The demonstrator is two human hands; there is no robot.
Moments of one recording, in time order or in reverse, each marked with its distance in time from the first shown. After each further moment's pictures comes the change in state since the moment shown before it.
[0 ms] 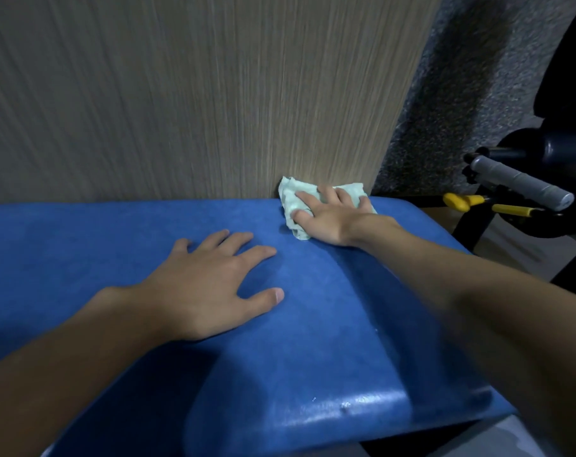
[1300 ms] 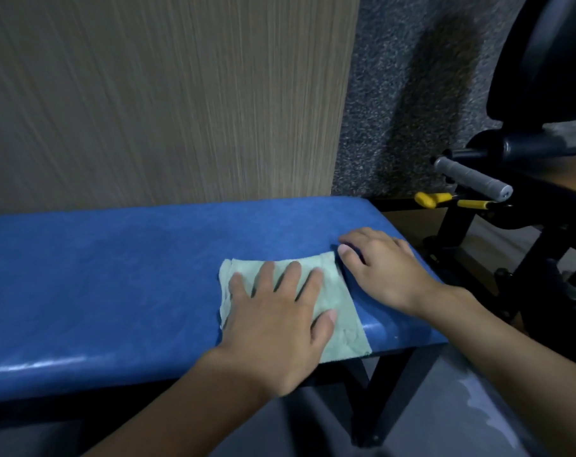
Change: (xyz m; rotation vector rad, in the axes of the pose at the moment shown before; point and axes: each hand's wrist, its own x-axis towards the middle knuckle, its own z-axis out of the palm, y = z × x) left_hand -0.050 0.167 0.026 0.087 0.161 -0.033; right_hand -0.172 0.098 0.013 0.247 0.323 -0.145
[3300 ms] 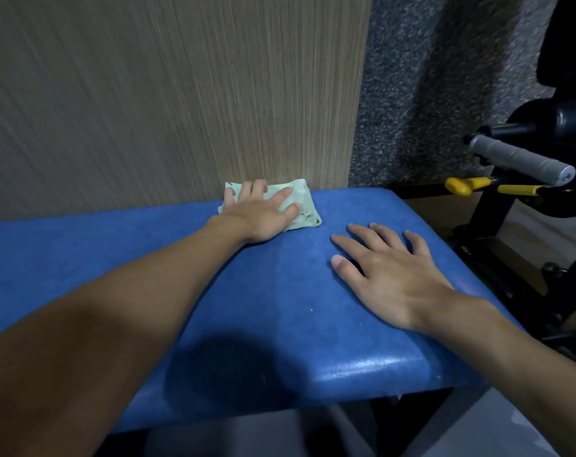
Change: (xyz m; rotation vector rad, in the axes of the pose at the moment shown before) left_hand 0.202 -0.107 0.009 -0.107 -0.047 -0.223; right_hand 0.027 -0.001 0.022 -0.179 -0.204 0.010
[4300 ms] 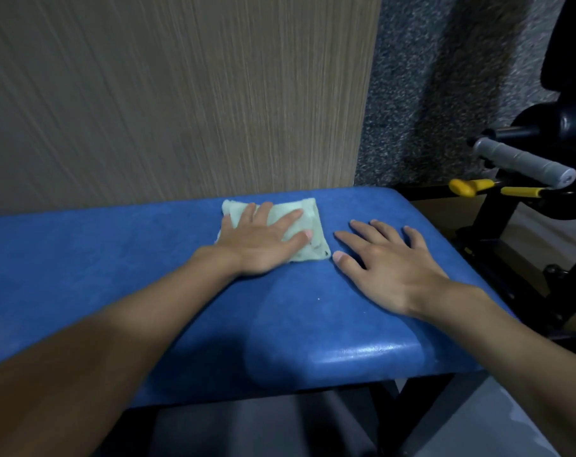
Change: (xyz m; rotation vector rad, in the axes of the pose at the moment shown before) left_hand -0.073 -0.003 0.003 -0.048 -0.122 0.038; right_hand 0.003 -0.003 -0.001 -0.014 -0.008 -0.009
